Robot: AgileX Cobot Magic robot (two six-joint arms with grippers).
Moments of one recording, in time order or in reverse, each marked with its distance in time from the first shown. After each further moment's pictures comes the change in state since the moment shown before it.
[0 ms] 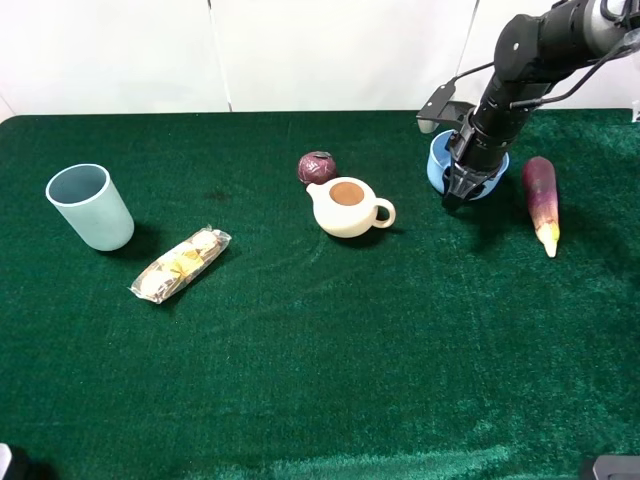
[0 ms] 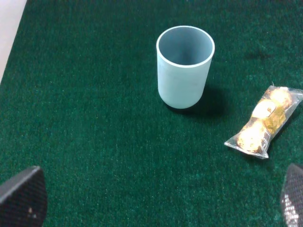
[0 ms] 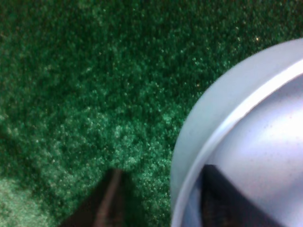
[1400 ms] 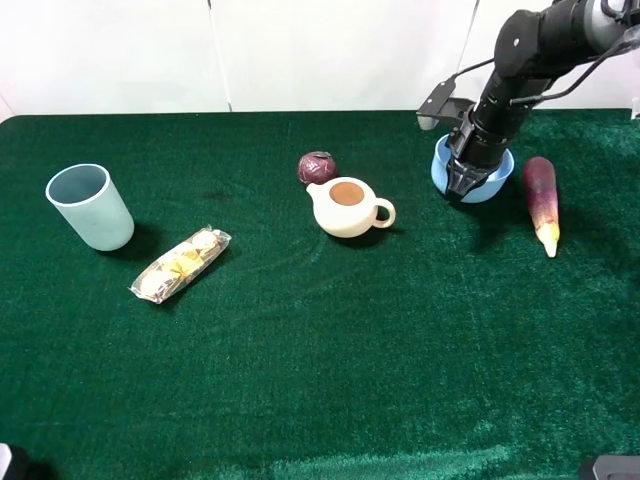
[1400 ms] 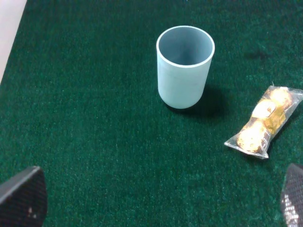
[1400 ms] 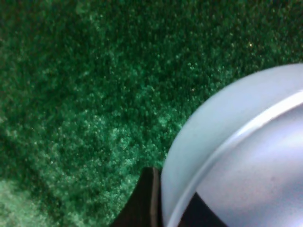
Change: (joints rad) left arm 0.000 0.000 0.000 0.000 0.000 0.000; right arm 0.000 0.000 -0.033 0.000 0.043 0.004
